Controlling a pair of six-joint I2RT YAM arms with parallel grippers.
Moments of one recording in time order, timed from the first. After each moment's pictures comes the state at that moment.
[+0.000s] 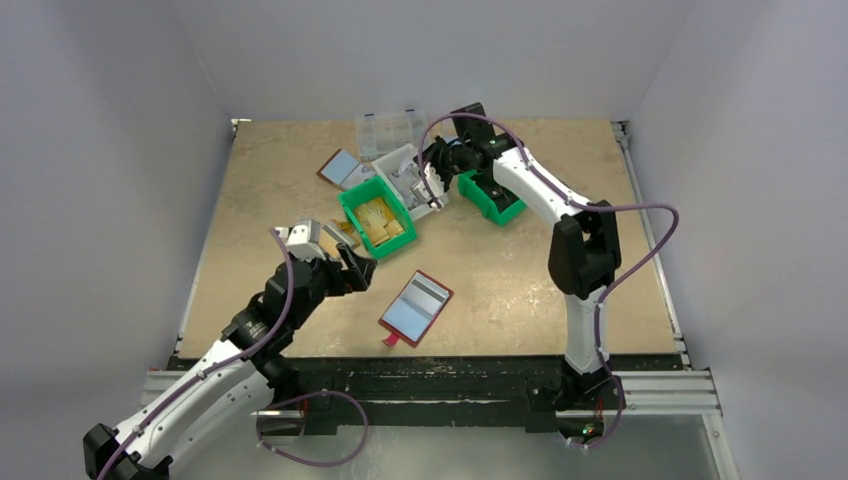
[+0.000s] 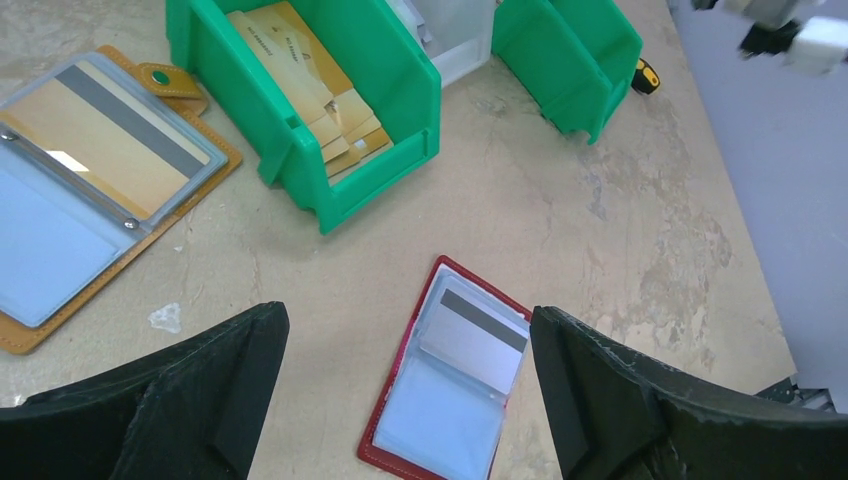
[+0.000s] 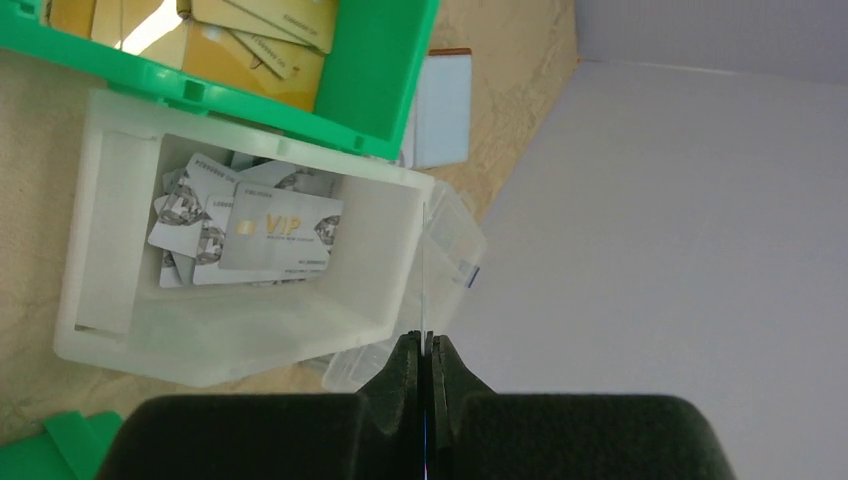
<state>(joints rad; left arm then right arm) -0.65 0.57 0.44 -0.20 -0.24 -0.64 0.48 2.04 1.87 -0.60 -0.62 -1.94</state>
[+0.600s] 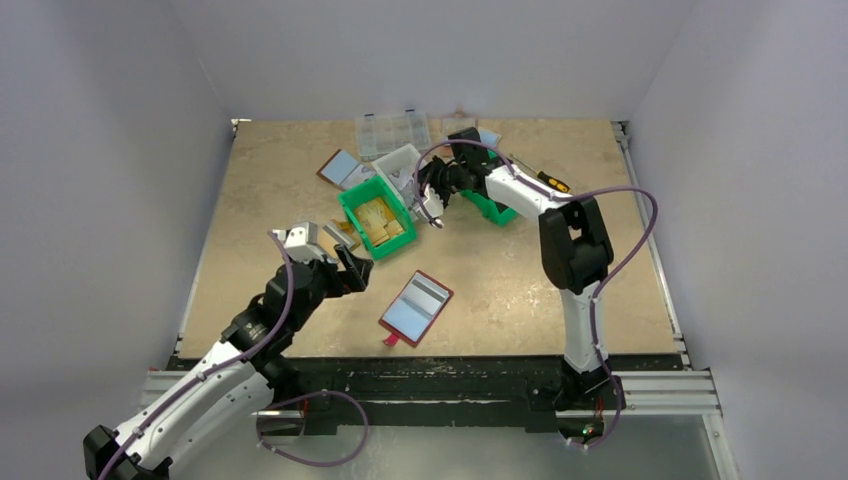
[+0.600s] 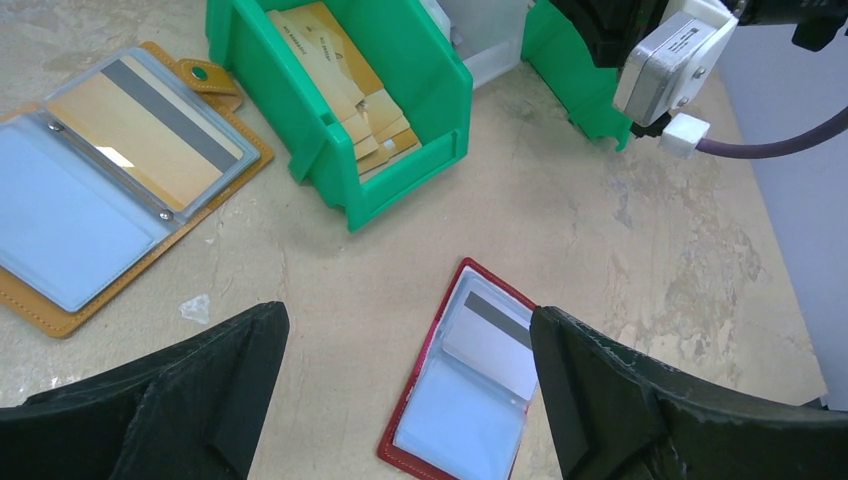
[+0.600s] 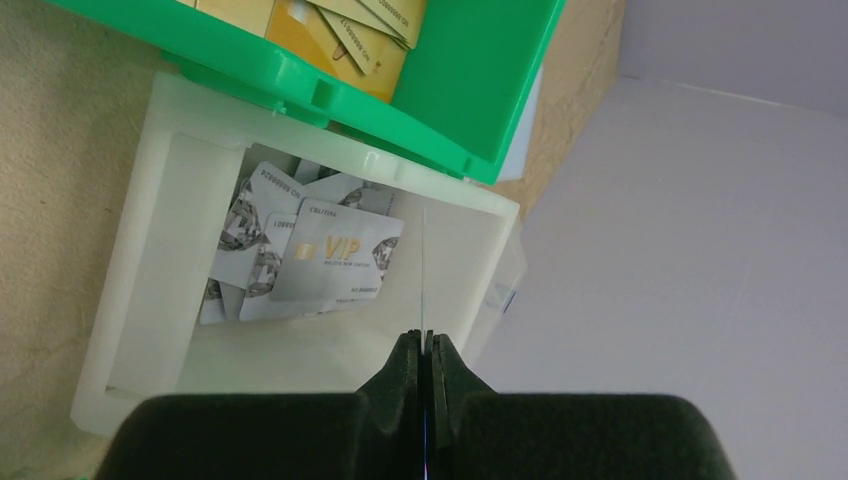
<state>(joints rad) -0.65 0.55 0.43 -0.23 -0.29 -0.64 0.48 2.11 1.68 -0.35 -0.62 -2.07</state>
